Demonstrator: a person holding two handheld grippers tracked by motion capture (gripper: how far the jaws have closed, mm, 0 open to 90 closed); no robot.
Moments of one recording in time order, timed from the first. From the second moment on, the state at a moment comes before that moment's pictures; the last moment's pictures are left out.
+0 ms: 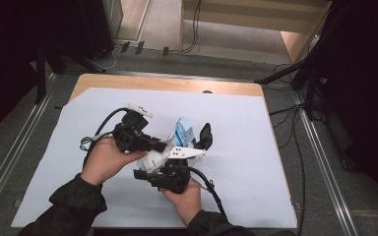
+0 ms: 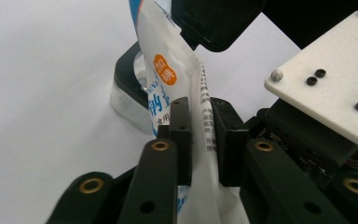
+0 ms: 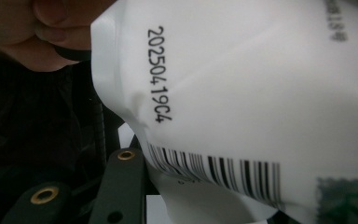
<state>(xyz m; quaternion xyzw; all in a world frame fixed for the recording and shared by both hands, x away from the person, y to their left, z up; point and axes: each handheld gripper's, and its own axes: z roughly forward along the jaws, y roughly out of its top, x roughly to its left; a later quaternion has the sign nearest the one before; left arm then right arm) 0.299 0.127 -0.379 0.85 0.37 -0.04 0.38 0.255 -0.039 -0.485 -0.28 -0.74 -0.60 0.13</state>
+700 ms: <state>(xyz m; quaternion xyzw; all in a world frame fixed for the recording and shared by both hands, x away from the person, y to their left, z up) 0.296 0.122 -0.376 0.86 0.37 -0.03 0.36 0.254 -0.034 -0.484 -0.28 -0.77 -0.57 0.11</state>
